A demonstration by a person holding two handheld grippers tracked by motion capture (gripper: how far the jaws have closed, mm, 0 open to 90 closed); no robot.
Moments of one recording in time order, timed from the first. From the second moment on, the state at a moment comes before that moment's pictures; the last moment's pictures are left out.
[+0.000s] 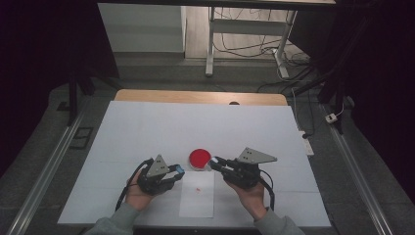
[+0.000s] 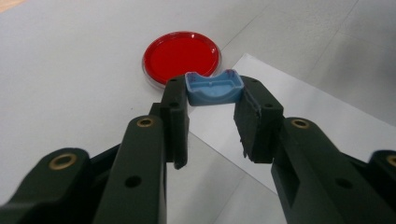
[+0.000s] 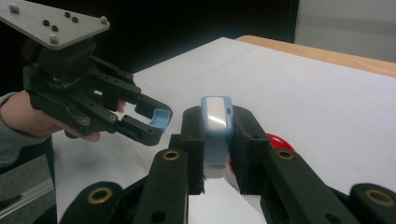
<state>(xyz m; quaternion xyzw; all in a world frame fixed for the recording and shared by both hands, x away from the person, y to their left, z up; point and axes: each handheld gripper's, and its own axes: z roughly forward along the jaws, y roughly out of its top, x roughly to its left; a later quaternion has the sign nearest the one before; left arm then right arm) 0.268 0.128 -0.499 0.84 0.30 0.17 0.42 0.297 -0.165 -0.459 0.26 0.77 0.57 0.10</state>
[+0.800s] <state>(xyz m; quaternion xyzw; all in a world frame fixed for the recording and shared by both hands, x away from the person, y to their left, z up) 0.276 0.093 -0.499 0.85 0.28 0.17 0.42 0.295 -0.162 -0.458 0.27 0.76 0.58 0.10</state>
